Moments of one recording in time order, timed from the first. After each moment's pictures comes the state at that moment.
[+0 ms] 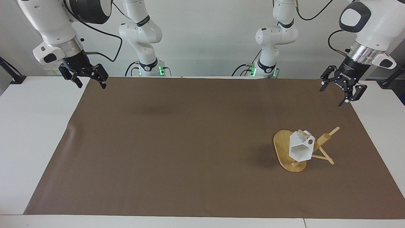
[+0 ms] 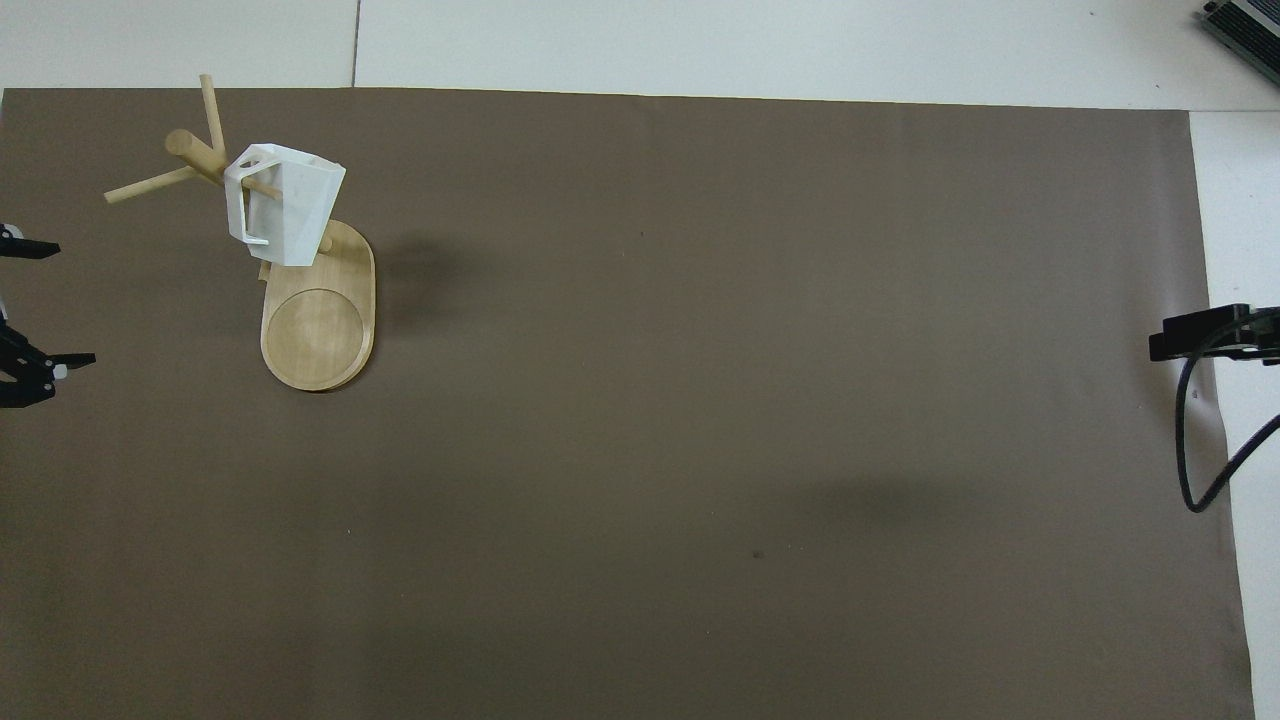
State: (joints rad) left arm 0.08 -0.13 -0.01 -1.85 -0.18 1.91 -1.62; right arm -0.14 -0.07 0.01 -1.70 0.01 1.64 -0.07
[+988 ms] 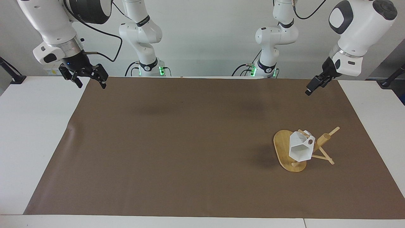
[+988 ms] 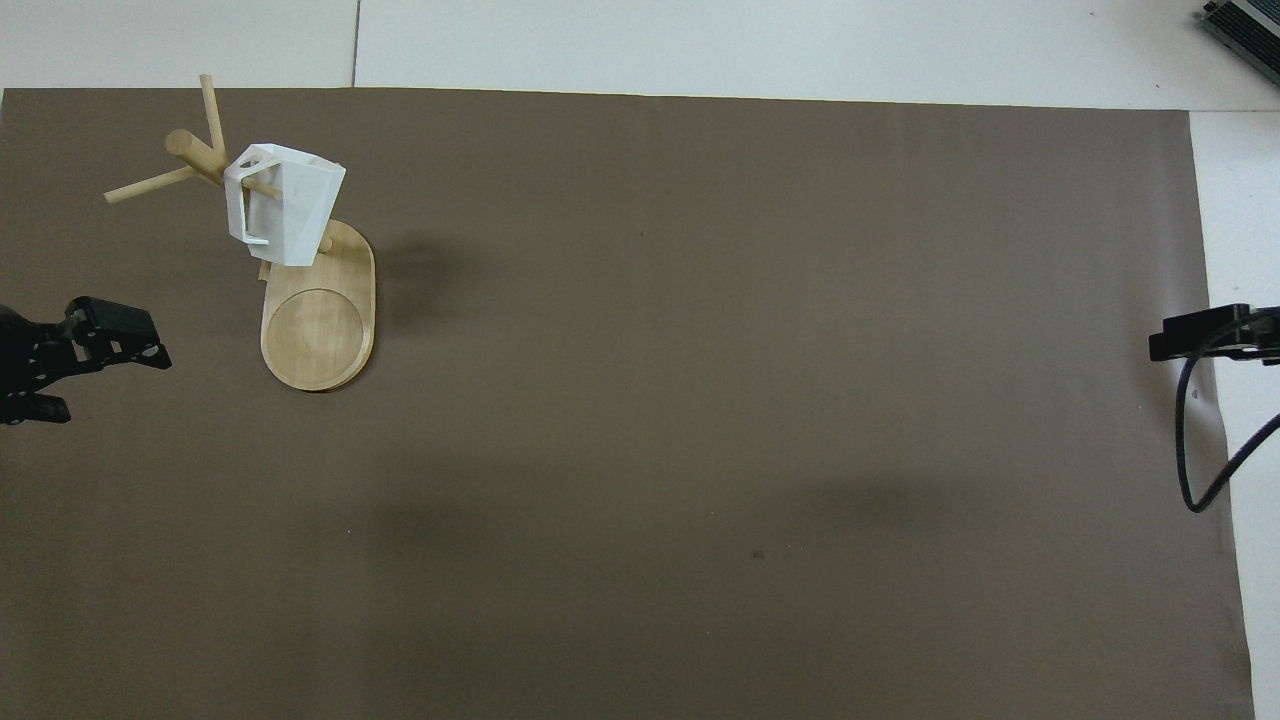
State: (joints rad) left arm 0.02 -0.14 -0.03 -1.84 -0.06 1.67 -0.30; right arm -0.14 -0.07 0.01 -1.70 0.01 1.64 -0.07
